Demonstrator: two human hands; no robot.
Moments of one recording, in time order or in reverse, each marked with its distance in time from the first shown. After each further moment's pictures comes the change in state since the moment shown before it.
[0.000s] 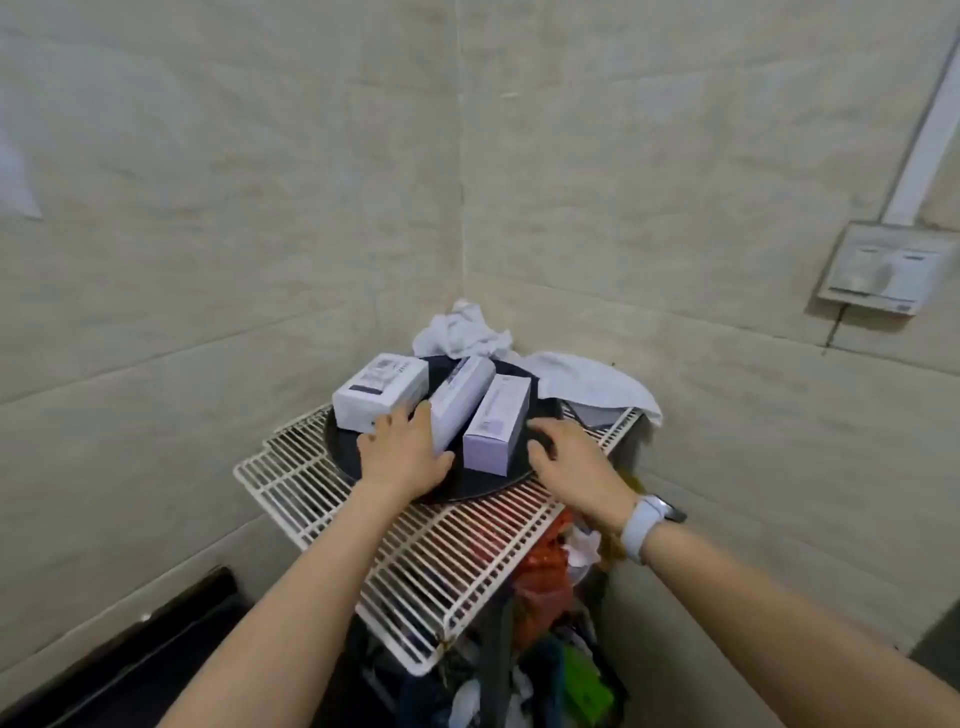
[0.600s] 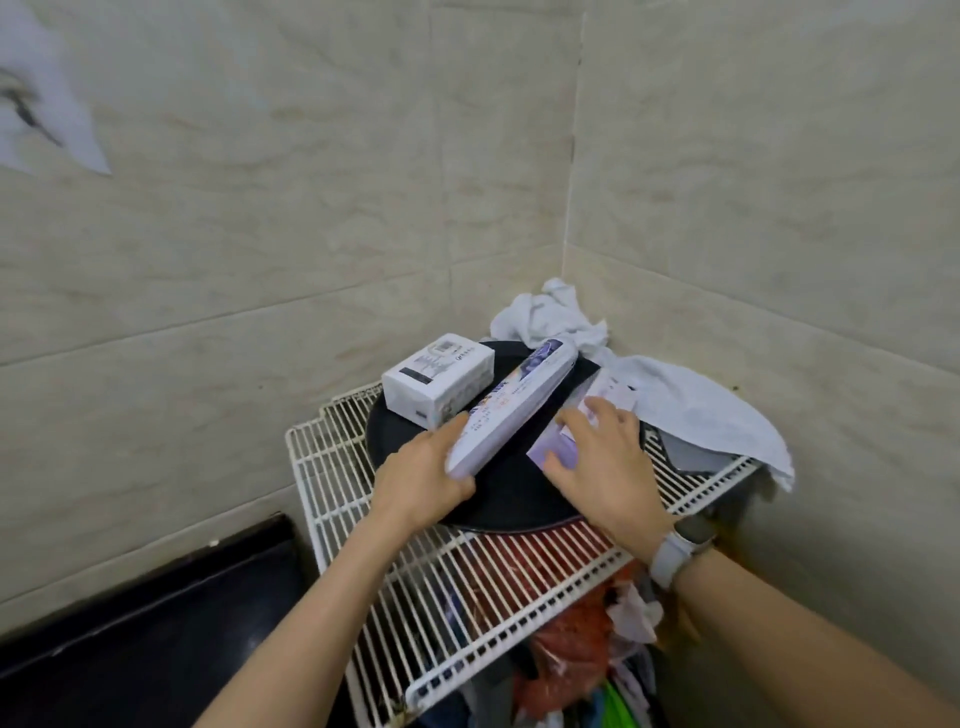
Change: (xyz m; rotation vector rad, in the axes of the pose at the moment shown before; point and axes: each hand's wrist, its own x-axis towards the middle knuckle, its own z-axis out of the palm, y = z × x) left_hand 0.009 0.000 0.025 -0.193 0.030 -0.220; right_hand 0.084 0.041 0.033 -0.199 0.047 -0.217
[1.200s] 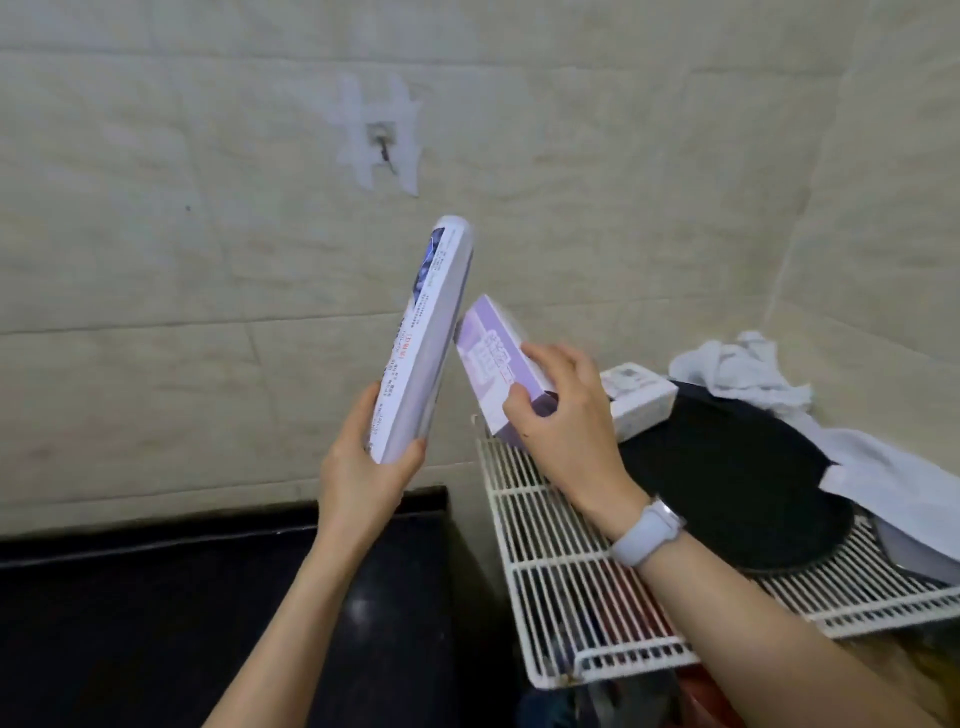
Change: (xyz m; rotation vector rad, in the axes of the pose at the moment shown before) left_hand -0.142 -0.102 -0.102 -0.569 0.788 -0.279; right_hand -0.015 -0.207 -0.017 0.790 -0.009 -0.347
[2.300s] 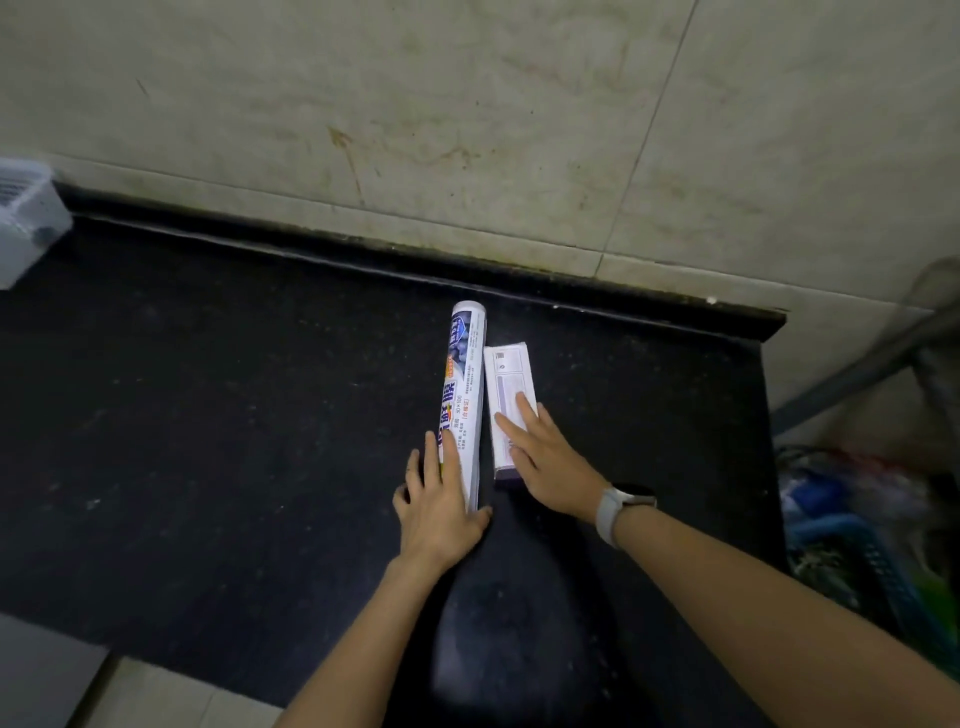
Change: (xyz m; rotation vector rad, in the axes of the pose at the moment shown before) left_hand -0.119 -0.336 -0.220 0.751 -0.400 -0.700; right_hand -0.205 0.030 0.415 -0.161 -1.249 0.049
